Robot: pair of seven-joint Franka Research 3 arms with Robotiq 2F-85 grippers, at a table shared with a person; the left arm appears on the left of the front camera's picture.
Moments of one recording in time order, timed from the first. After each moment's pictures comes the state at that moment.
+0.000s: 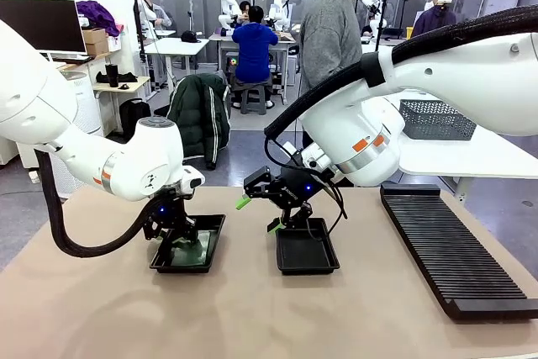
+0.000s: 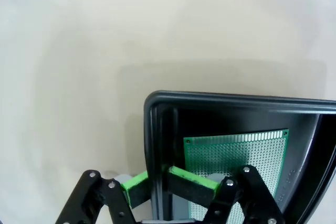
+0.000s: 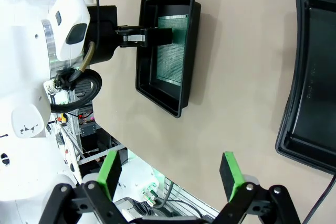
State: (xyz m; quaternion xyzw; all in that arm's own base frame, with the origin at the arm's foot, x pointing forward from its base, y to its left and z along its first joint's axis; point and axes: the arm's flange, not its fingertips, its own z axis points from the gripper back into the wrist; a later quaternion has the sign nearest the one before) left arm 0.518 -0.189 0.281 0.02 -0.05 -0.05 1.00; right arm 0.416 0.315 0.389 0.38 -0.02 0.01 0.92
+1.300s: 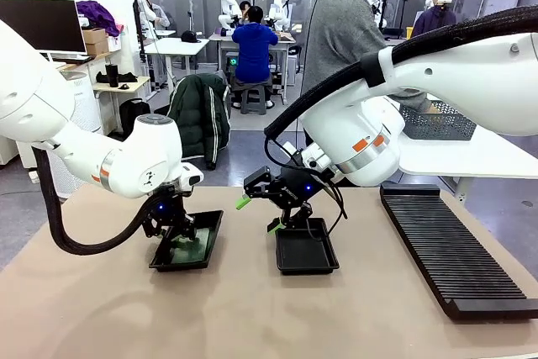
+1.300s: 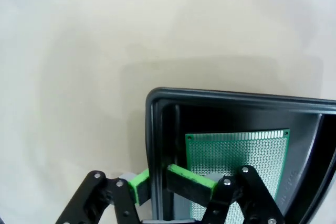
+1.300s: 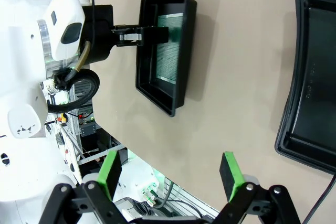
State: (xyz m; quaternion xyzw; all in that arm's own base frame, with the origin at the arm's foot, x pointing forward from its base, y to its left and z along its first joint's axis) left arm 0.519 -0.187 0.288 0.02 -0.06 -0.04 1.00; right arm 0.416 0.315 0.389 0.38 -0.02 0.01 0.92
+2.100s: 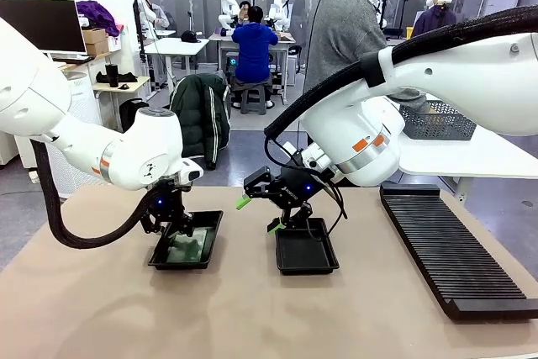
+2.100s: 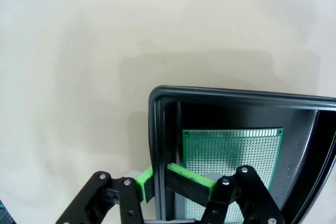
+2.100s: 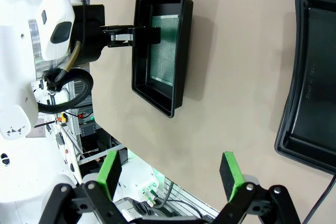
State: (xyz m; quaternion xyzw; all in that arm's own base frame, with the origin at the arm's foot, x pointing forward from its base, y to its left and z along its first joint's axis) left arm 0.520 -0.188 0.300 0.03 -0.04 -0.04 1.00; right arm 0.416 0.315 0.389 0.38 -0.02 0.01 0.92
